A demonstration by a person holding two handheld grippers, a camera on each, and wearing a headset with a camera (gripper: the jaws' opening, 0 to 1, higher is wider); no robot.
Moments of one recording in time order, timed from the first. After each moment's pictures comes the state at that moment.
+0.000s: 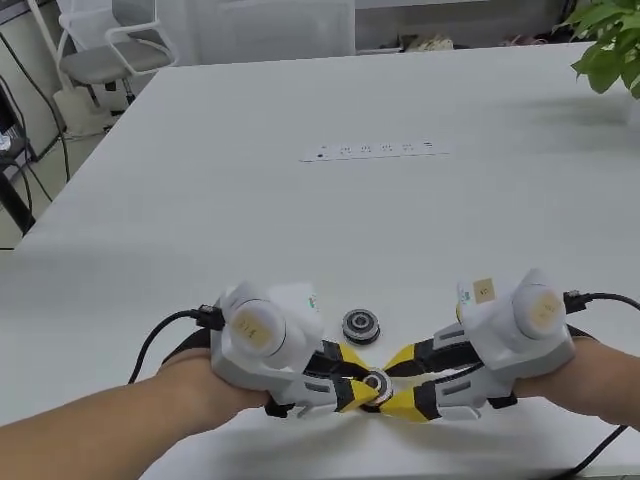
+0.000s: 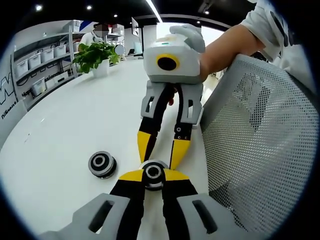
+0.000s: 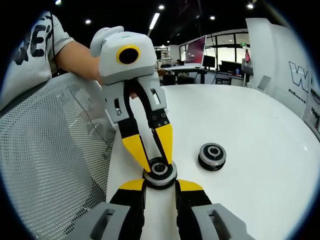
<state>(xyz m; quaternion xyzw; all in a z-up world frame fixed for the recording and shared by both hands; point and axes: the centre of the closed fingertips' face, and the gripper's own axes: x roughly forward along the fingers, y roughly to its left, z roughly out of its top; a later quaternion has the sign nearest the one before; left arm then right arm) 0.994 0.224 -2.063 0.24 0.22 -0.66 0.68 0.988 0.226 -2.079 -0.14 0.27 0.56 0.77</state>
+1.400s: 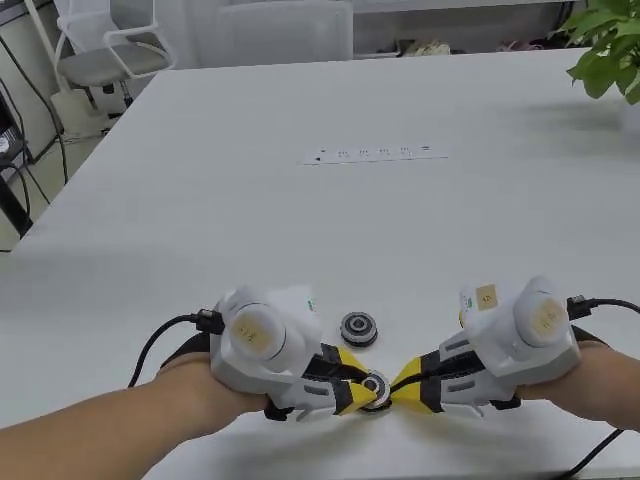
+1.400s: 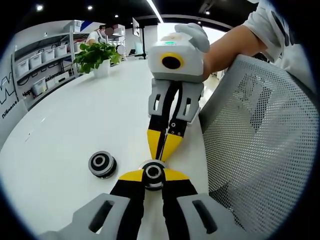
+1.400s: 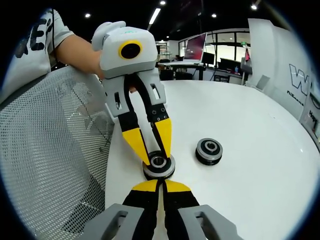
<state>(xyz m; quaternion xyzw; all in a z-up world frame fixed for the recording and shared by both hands) 0.994 0.223 -2.063 0.24 0.22 -0.65 0.68 0.988 0.214 -2.080 -0.17 0.28 0.54 0.77</state>
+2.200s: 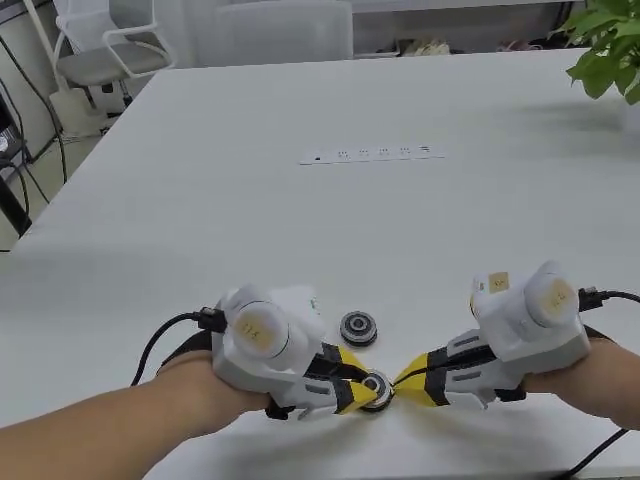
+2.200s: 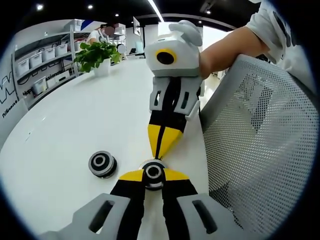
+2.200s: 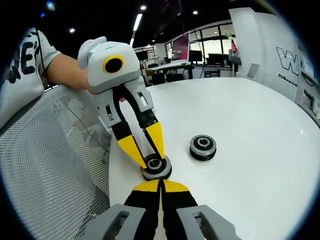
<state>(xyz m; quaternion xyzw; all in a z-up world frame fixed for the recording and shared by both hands) 0.995 0.223 -2.063 0.24 0.23 -0.65 0.68 0.988 0.212 -2.075 -0.11 0.31 0.52 0.79</state>
